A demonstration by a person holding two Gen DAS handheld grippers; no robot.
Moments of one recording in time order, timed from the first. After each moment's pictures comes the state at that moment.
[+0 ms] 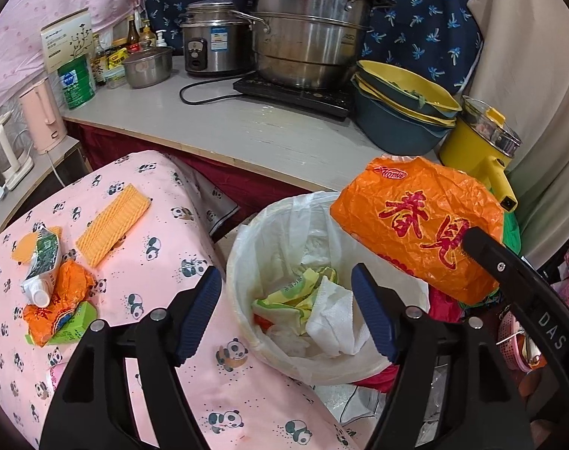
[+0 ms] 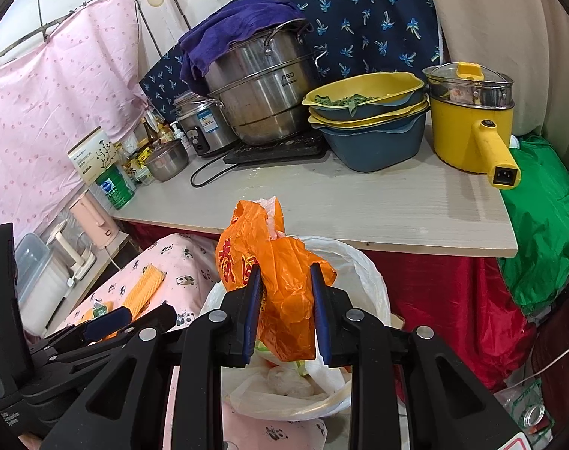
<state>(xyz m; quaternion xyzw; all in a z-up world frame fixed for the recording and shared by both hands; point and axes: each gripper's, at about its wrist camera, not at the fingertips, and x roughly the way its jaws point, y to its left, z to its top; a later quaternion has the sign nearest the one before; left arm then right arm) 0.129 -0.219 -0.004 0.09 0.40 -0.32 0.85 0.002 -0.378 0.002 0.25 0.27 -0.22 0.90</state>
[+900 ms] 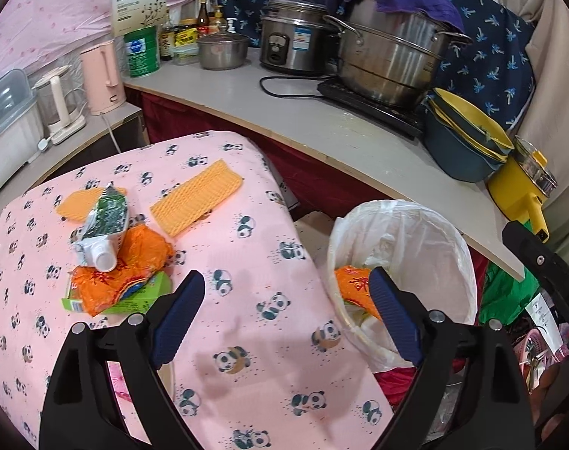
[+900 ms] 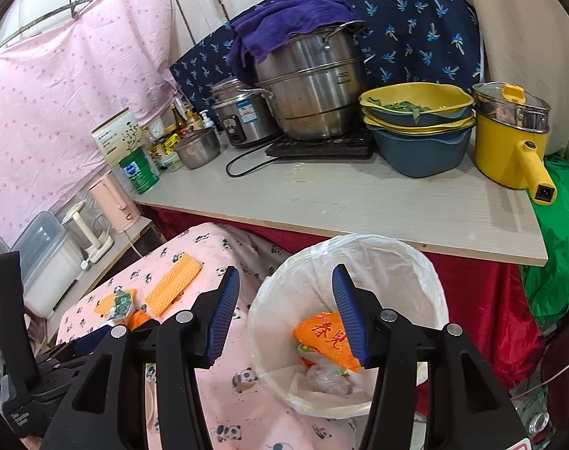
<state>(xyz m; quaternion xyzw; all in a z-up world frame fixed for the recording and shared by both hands) 0.159 -0.120 -0.007 0.04 0.42 -0.24 0.88 0.037 -0.316 0.019 0.22 0.28 -0.18 0.92</state>
